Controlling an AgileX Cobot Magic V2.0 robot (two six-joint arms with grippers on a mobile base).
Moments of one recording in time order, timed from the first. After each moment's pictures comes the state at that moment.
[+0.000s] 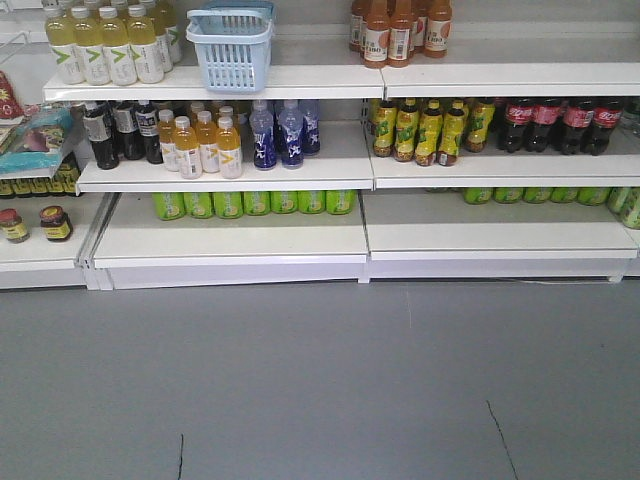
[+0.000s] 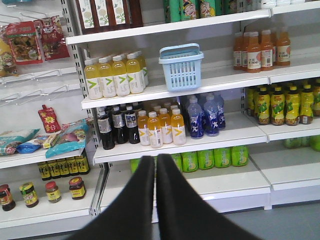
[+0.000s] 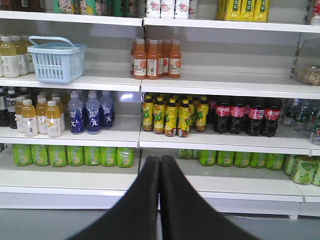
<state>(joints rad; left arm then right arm) 0.02 -0.01 0.04 0.02 0.07 0.01 0.00 -0.01 0.03 -0.01 0.09 -0.06</state>
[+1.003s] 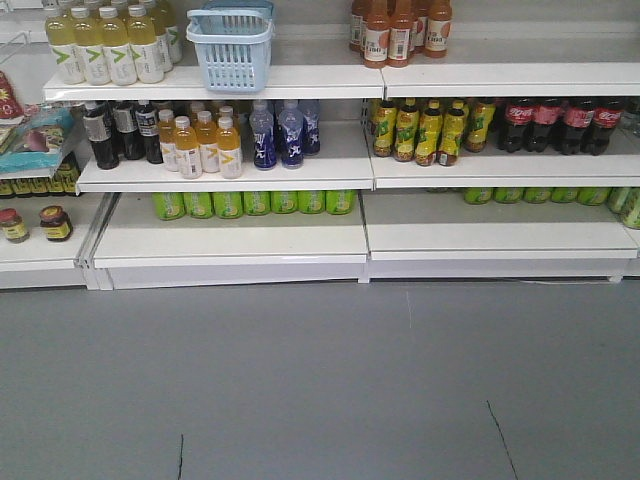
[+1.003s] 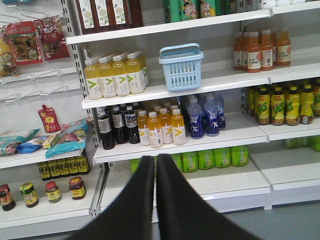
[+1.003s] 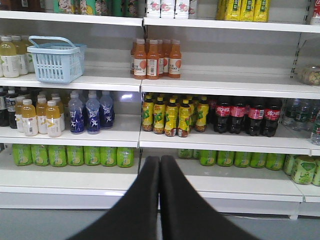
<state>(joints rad) 0.02 -0.01 0.04 0.02 0.07 0.01 0.00 -0.01 0.03 -0.01 0.09 -0.06</state>
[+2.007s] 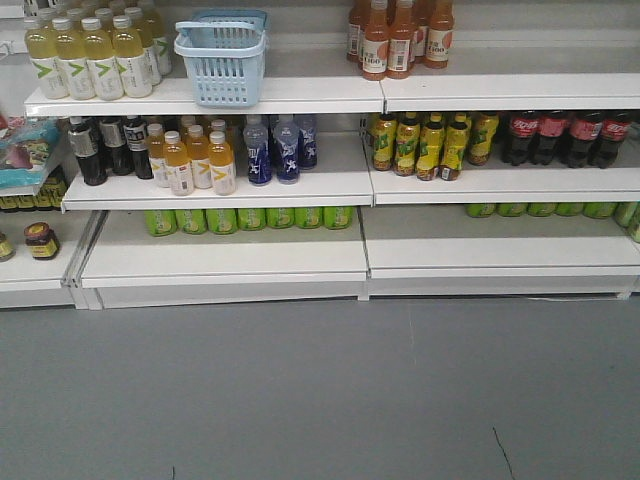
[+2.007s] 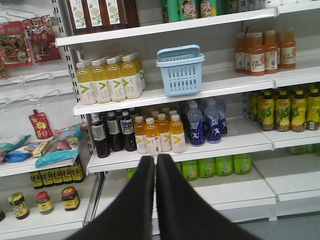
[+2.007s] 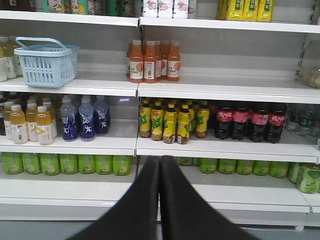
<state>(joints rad) 0.02 -0.01 0.04 0.02 0.07 0.01 0.00 -0.01 0.03 -0.01 0.09 -0.06</state>
